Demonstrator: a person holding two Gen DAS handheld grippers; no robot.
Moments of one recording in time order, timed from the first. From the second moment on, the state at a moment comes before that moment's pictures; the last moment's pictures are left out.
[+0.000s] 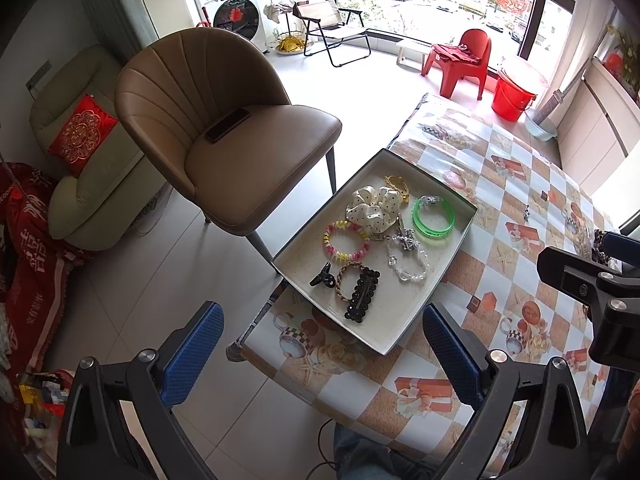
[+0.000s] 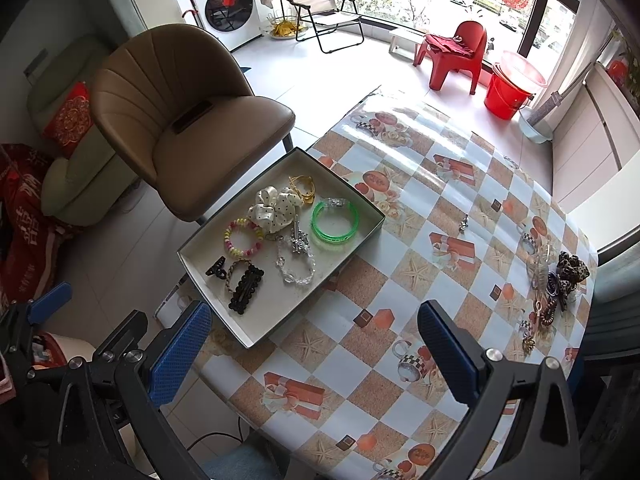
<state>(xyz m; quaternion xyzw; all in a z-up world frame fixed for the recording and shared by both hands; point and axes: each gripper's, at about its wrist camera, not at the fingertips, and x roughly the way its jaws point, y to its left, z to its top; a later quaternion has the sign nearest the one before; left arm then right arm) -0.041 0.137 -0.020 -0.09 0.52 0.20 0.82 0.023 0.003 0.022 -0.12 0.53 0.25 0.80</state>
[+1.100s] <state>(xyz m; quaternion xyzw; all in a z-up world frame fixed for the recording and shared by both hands) -0.046 0.137 -0.026 -0.09 0.53 0.20 0.82 0.014 0.010 0.023 -0.12 0.53 0.25 0.80</state>
